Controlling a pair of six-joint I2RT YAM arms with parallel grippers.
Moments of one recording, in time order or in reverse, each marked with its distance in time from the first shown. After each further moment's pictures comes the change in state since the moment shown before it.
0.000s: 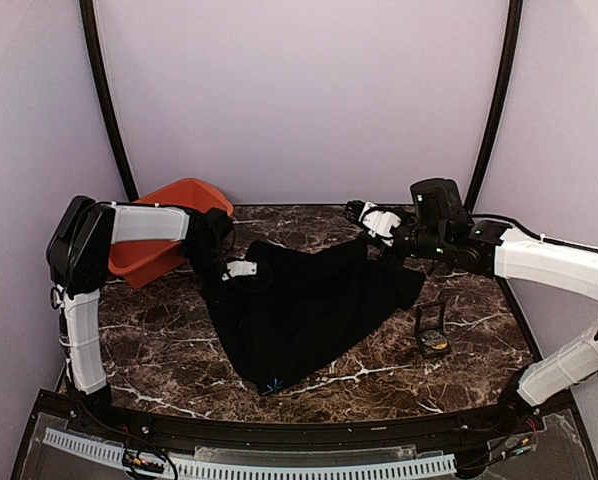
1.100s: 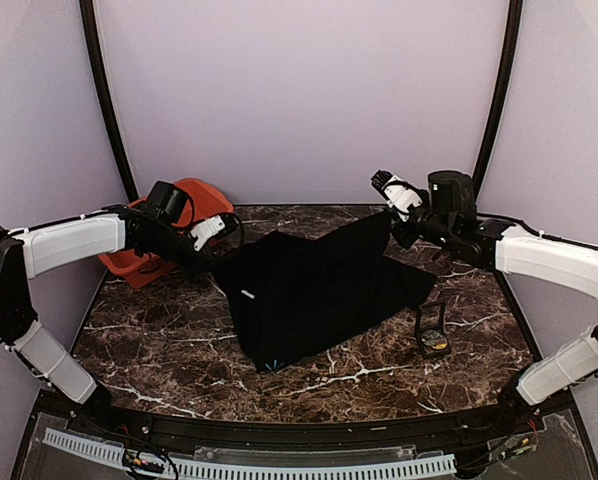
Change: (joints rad) left arm 0.040 -0.501 -0.319 0.352 -0.061 -0.445; right arm -0.121 0.016 -0.024 0.175 0.183 0.131
